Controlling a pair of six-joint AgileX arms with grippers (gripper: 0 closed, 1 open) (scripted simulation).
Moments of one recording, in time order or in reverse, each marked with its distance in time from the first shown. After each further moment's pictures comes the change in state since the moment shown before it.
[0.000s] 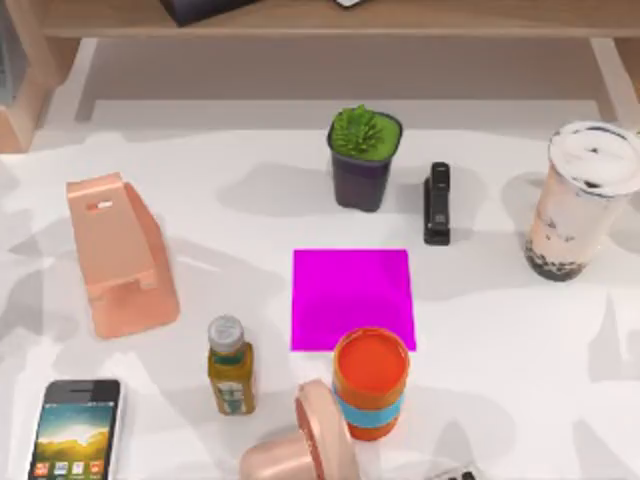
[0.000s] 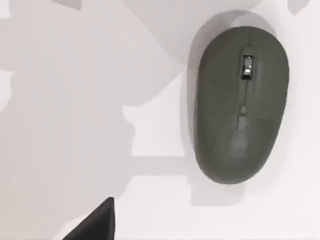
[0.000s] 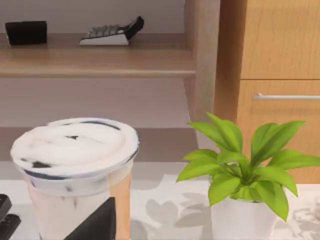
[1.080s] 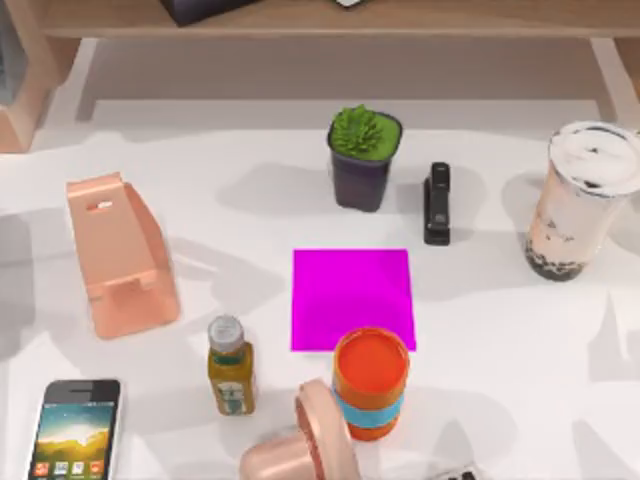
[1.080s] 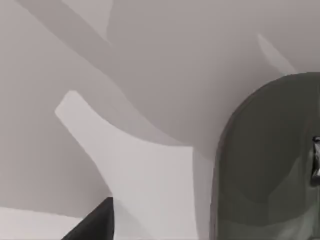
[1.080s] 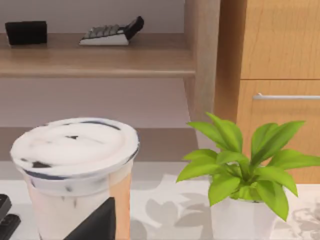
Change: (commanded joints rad) left arm 0.008 0.149 -0.168 0.282 0.000 0.059; right arm 0.000 0.000 0.000 0.000 0.000 0.000
